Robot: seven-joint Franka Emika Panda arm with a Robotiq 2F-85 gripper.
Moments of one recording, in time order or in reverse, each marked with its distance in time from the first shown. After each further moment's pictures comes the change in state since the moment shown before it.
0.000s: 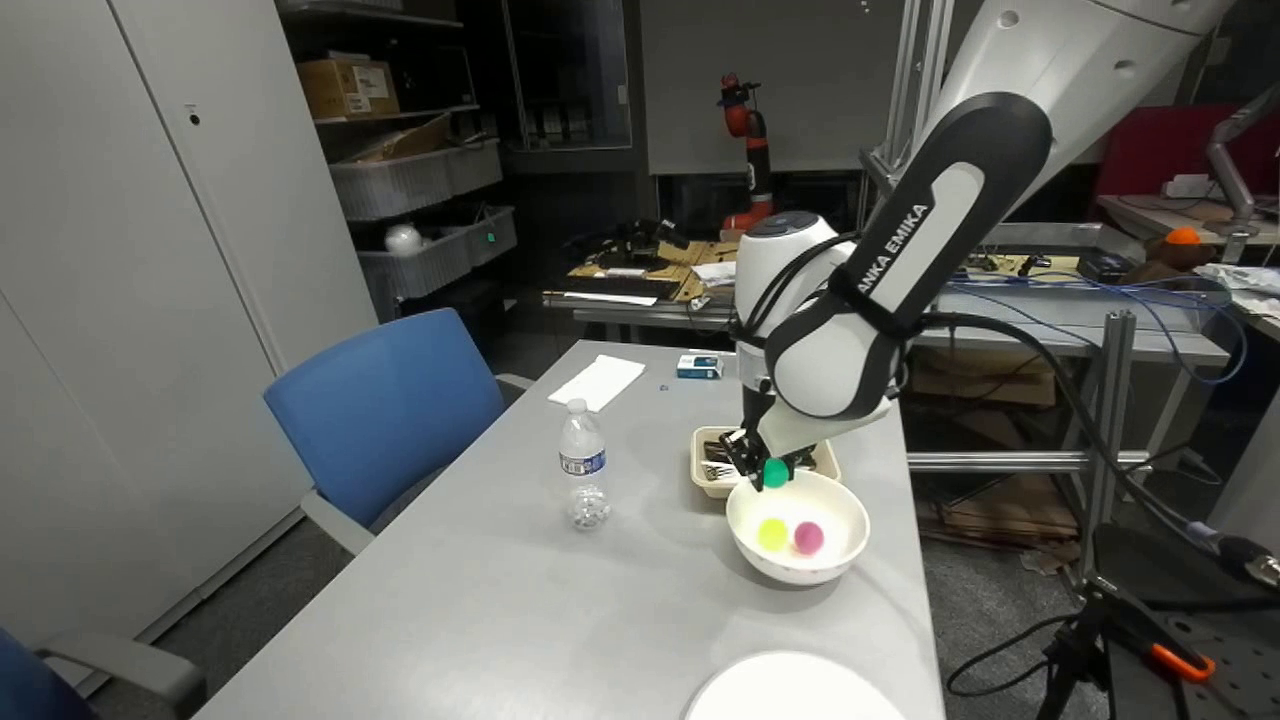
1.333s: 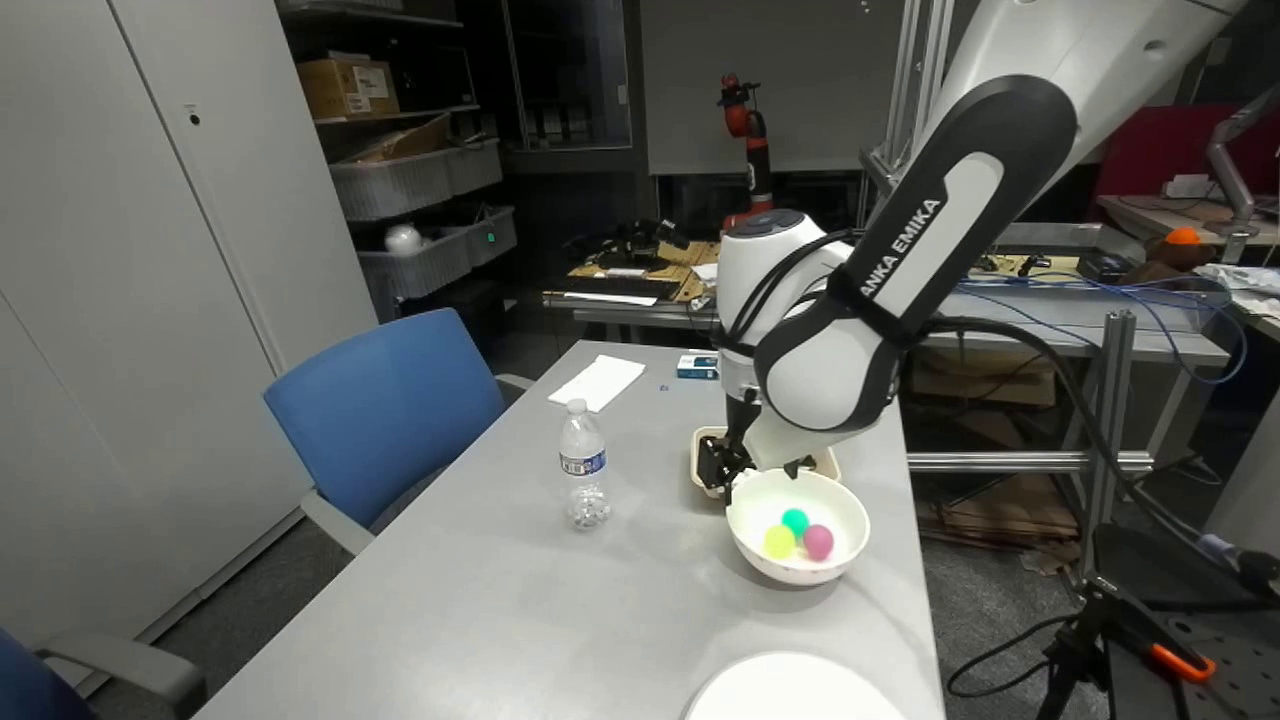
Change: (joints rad) arm 0.085 -0.035 -0.011 -0.020 0.001 -0.019 0.030
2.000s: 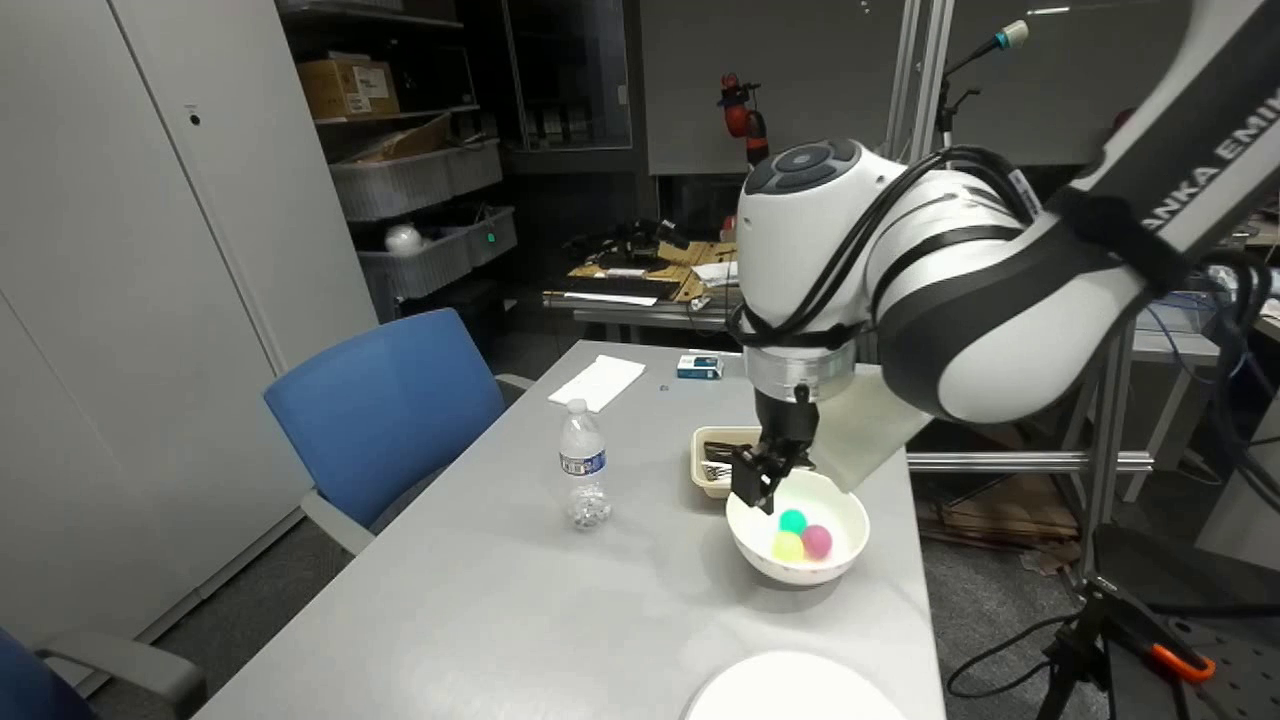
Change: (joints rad) arm 0.098 -0.318 0.037 -0.210 -0.409 -0.160 0.212
